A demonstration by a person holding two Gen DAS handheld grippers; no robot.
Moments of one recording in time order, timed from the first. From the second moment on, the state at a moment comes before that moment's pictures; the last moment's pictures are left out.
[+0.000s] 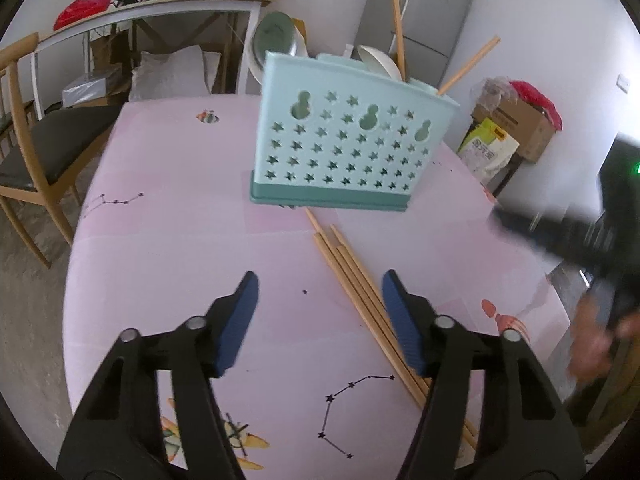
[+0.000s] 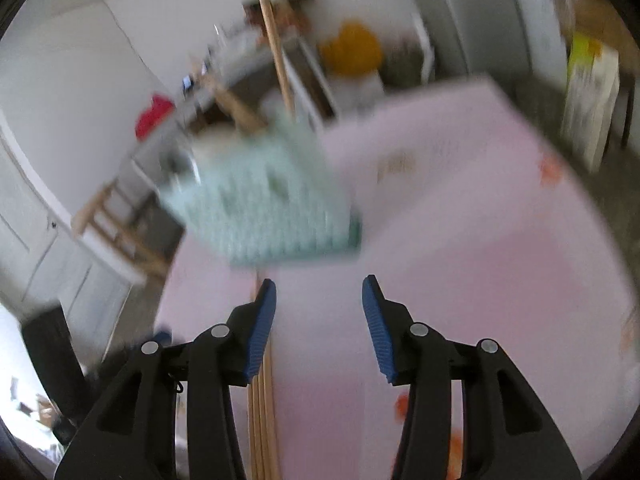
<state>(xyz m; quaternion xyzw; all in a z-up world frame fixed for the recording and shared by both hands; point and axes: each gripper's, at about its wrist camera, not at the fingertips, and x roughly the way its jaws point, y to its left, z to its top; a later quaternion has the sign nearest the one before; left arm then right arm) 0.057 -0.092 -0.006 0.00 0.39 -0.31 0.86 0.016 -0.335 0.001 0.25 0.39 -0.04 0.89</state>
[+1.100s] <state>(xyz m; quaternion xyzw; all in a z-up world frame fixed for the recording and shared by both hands) 0.064 -0.127 -0.045 0.03 0.46 -0.29 0.84 0.014 -0.314 -0.031 0.24 0.43 -0.03 0.87</state>
